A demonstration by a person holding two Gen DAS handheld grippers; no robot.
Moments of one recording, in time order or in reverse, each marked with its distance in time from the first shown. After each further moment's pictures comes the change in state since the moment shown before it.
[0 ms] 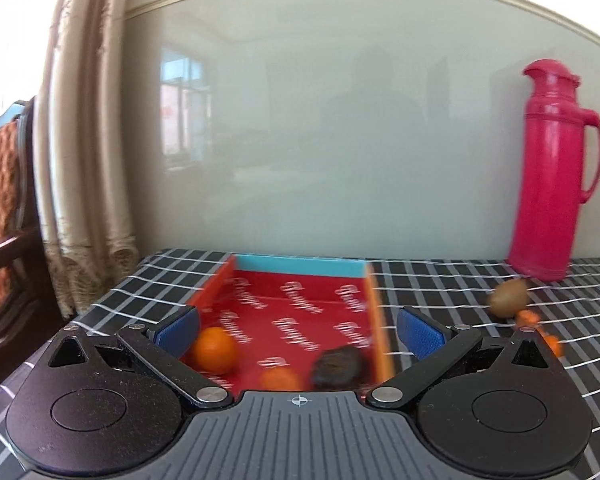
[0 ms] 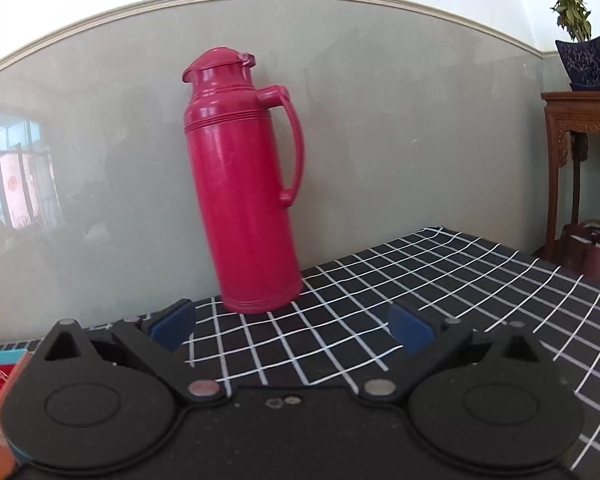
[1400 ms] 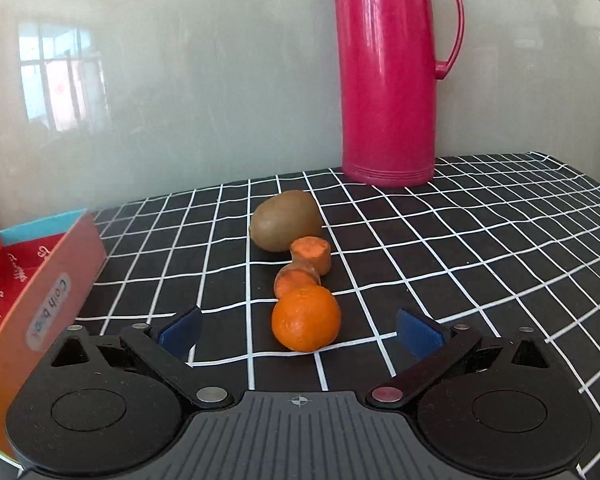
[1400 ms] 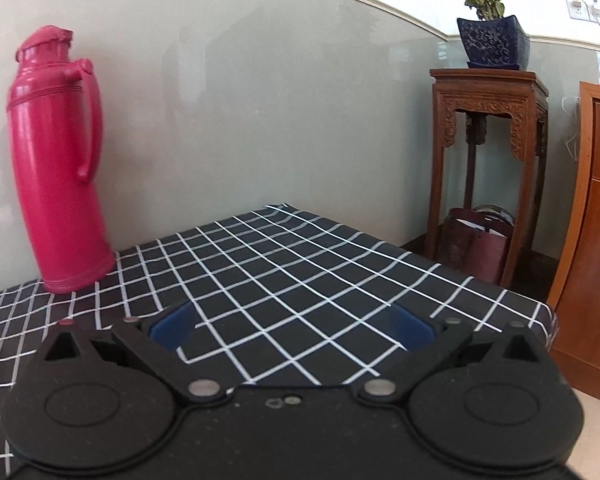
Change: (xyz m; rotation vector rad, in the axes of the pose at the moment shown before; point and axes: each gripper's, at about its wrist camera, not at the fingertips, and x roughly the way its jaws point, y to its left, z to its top) left arm 0.049 -0.223 -0.036 0.205 0.217 -0.242; right arm 0.021 -0.153 -0.012 0.019 0.067 -0.309
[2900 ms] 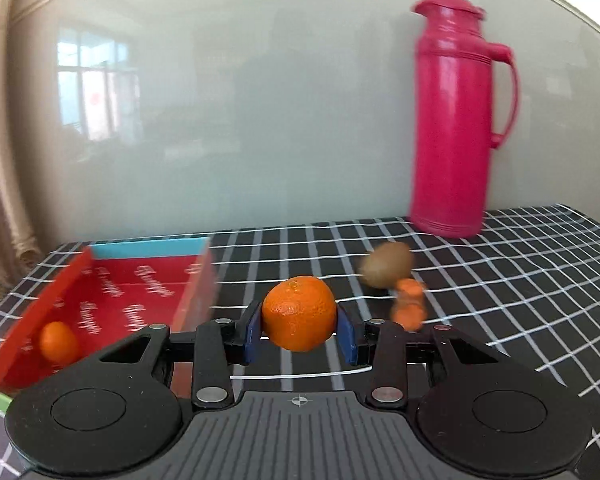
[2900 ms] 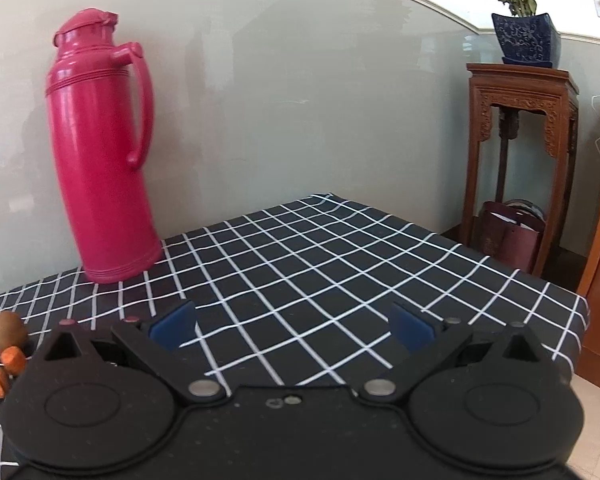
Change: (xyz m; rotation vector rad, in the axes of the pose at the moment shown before) left arm -0.064 0.100 -0.001 -0.085 -0.117 0.074; right arm -0.010 0.055 0.003 -0.027 0.035 0.103
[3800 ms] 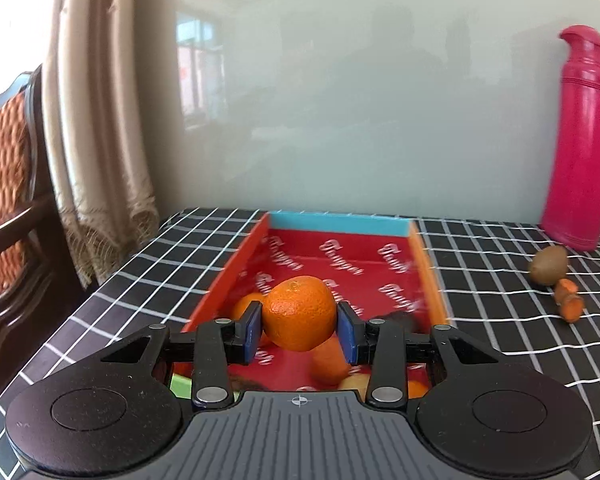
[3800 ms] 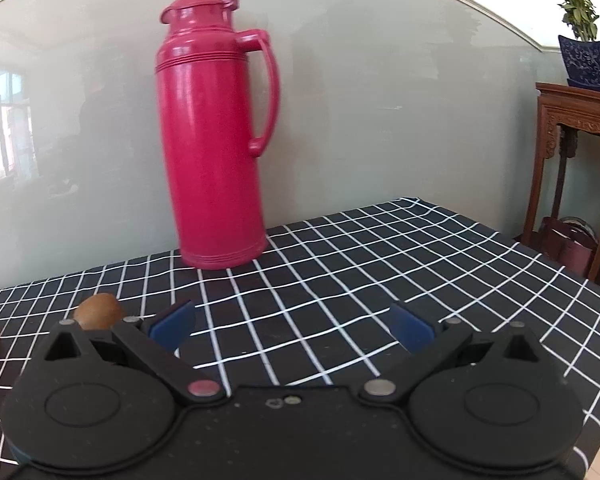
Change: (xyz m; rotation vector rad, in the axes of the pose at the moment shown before) left arm -0.010 0.145 -0.019 -0.105 0.048 0.236; right arm -0.020 0.096 -0.011 -0.083 0.007 0.137
